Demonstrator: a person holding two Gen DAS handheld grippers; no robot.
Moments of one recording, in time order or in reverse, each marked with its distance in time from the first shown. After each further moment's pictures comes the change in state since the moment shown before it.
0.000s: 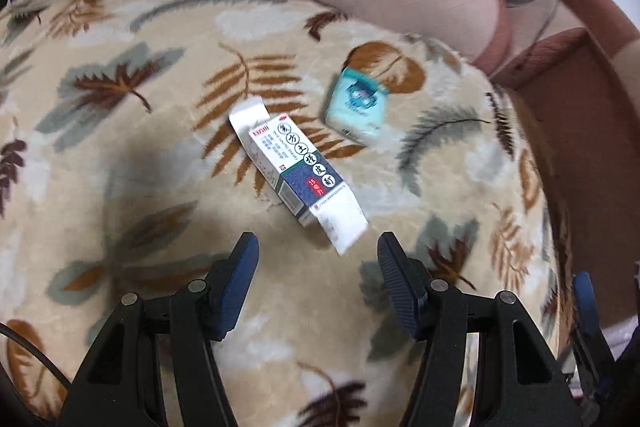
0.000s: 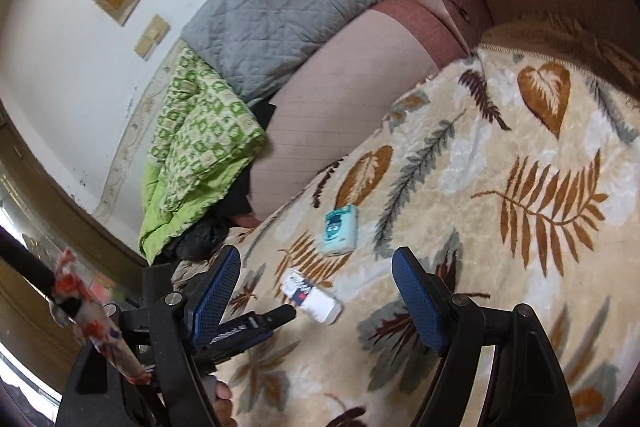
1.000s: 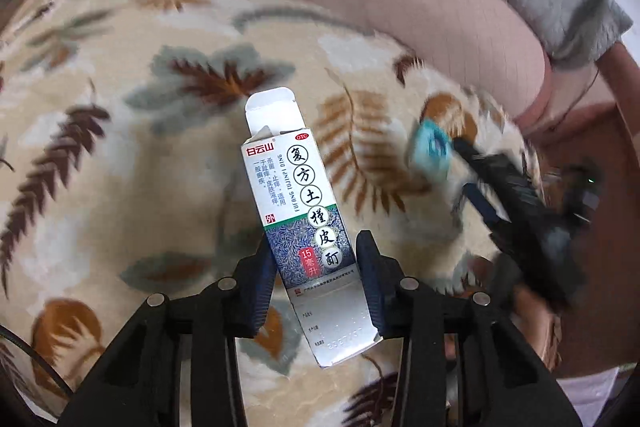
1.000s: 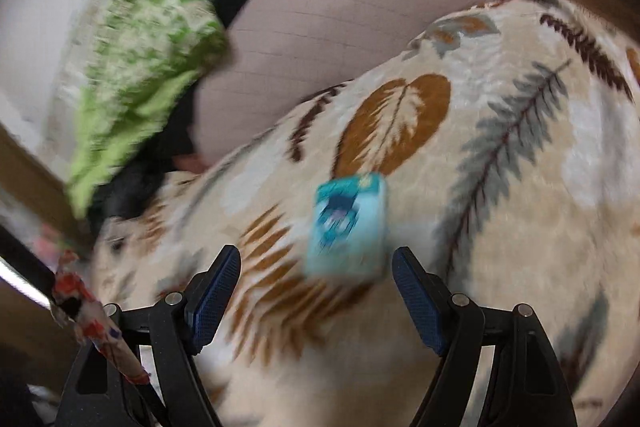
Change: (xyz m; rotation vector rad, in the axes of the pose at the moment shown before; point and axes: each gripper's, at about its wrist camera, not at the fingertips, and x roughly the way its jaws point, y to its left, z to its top) left arm -0.063 0.074 0.008 -0.171 -0.079 0.061; right arm 0.226 0.027 0.005 -0.133 0.264 -0.178
